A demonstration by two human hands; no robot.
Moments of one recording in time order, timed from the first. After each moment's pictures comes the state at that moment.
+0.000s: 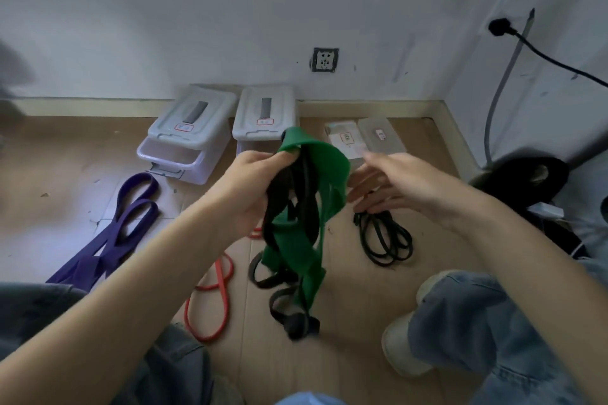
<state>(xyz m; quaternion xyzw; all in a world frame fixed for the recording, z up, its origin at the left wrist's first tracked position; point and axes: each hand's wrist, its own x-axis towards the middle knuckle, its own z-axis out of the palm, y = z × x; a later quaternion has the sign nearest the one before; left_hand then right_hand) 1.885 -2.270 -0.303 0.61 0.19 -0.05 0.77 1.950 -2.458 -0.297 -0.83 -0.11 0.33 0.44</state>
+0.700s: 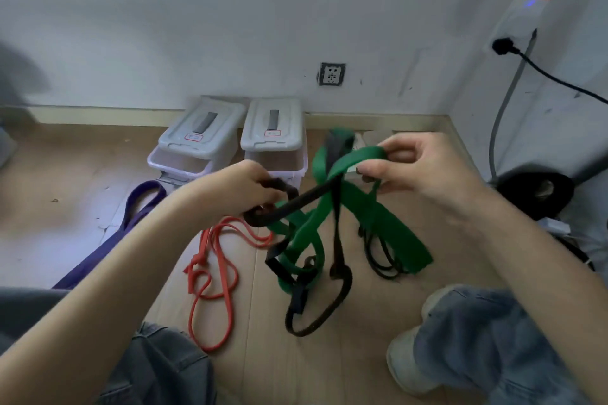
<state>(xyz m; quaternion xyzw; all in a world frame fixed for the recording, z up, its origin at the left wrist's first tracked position) 1.891 -2.230 -0.292 0.89 0.13 -0.19 0.40 1.951 -2.455 -0.282 -0.76 -0.19 0.16 0.60</state>
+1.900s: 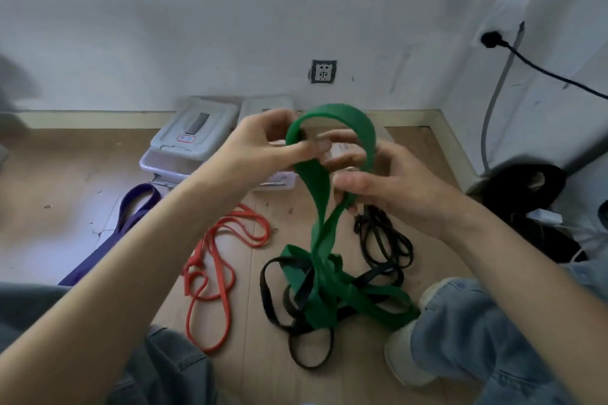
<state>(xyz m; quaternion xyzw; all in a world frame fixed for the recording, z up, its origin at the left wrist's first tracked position) 1.900 -2.249 -0.275 0.74 -0.07 0.01 0.67 1.936 -2.448 -0.282 -0.66 -0.28 0.30 0.63</state>
